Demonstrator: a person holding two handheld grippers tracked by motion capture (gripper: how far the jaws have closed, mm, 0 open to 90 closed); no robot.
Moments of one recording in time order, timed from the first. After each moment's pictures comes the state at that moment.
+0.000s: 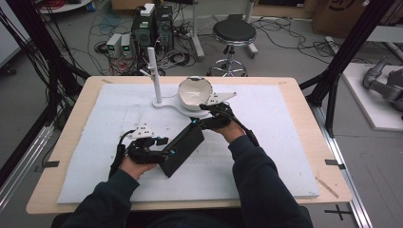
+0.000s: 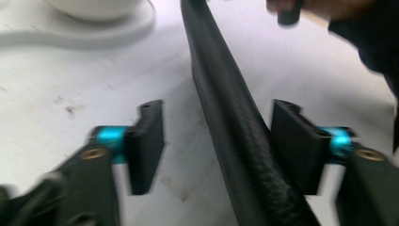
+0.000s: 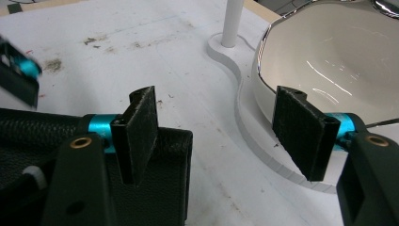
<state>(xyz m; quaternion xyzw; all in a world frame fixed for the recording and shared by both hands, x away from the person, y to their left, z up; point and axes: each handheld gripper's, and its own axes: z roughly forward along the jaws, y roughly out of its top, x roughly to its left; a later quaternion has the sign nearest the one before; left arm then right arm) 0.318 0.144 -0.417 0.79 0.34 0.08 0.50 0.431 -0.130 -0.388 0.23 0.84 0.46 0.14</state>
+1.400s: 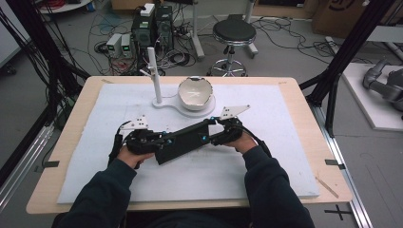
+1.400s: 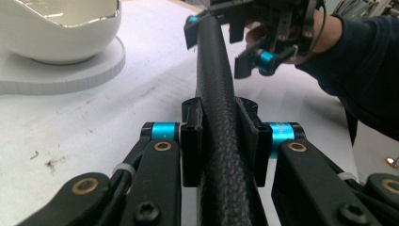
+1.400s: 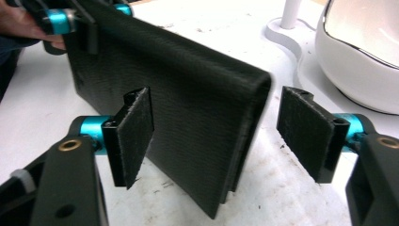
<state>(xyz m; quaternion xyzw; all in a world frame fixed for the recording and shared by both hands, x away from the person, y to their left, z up) 0.348 0.158 -0.413 0.77 0.27 0.04 0.58 0.408 -0.167 -0.417 0.17 0.84 0.51 0.05</state>
